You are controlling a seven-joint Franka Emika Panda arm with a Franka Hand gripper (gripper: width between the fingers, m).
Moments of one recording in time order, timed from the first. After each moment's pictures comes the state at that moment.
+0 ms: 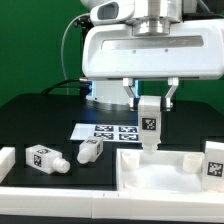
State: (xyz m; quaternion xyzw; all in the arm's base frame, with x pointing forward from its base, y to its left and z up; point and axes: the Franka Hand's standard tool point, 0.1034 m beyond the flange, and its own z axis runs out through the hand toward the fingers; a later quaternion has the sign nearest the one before) arm 0.628 0.014 0.139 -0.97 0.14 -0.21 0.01
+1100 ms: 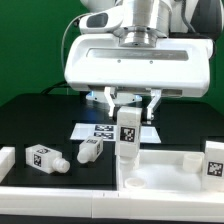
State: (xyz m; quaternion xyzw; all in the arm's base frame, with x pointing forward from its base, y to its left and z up) arm 0.634 -0.013 0.122 -0.95 0.12 -0.27 -0.02
